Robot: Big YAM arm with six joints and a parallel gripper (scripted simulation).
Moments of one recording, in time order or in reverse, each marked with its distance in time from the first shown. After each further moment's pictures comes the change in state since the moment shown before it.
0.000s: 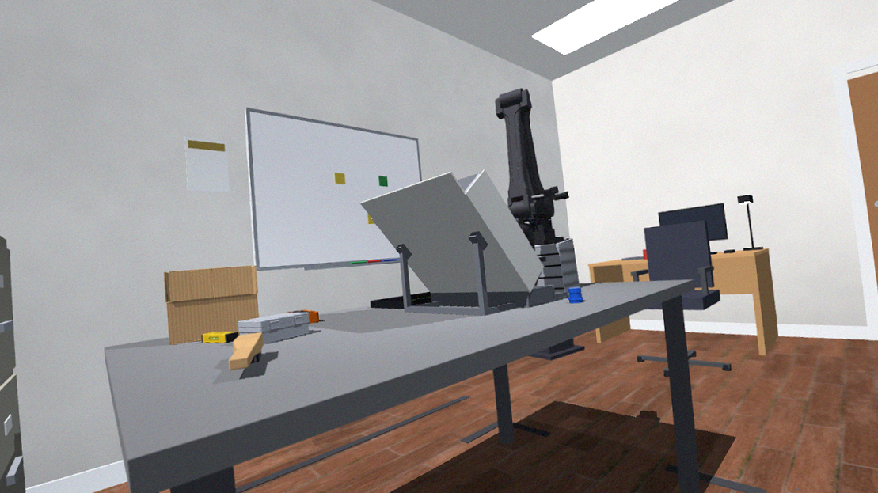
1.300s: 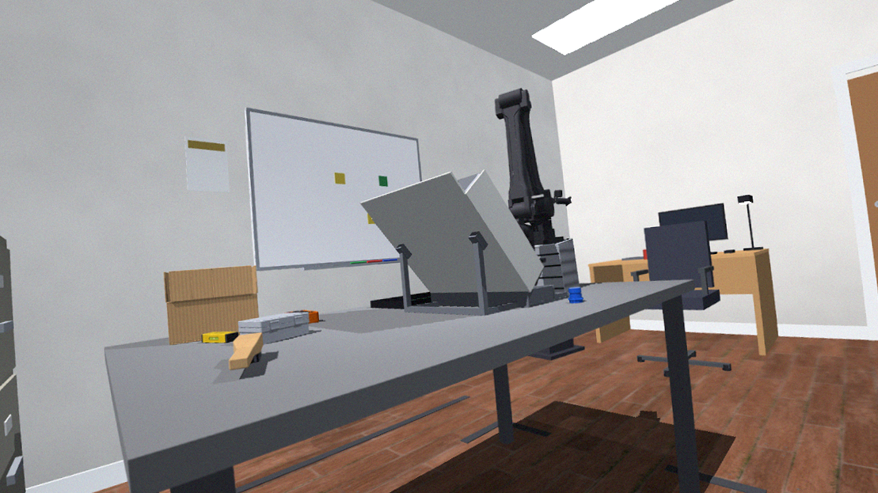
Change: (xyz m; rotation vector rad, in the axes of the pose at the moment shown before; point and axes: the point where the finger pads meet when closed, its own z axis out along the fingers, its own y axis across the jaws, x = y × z) arm 0.002 -0.002 0.003 -0.008 -0.024 0.000
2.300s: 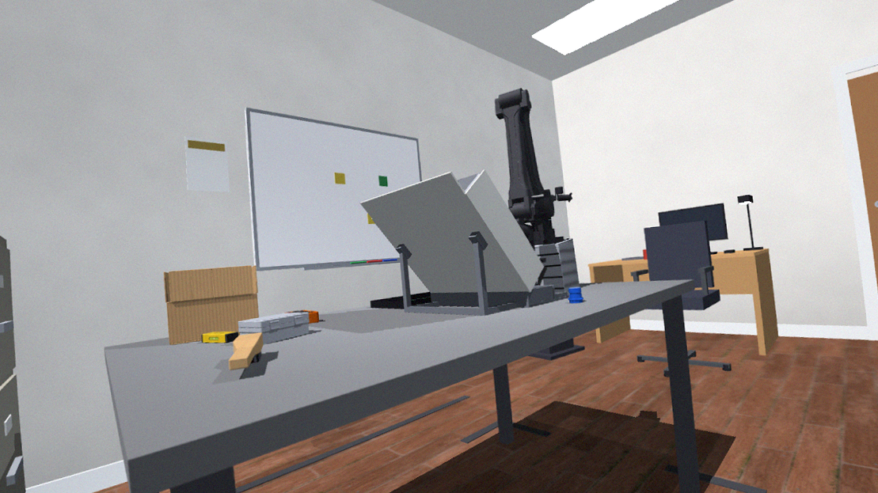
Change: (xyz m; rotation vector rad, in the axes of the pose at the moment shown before) arm 0.000 0.000 0.000 0.000 0.000 0.000
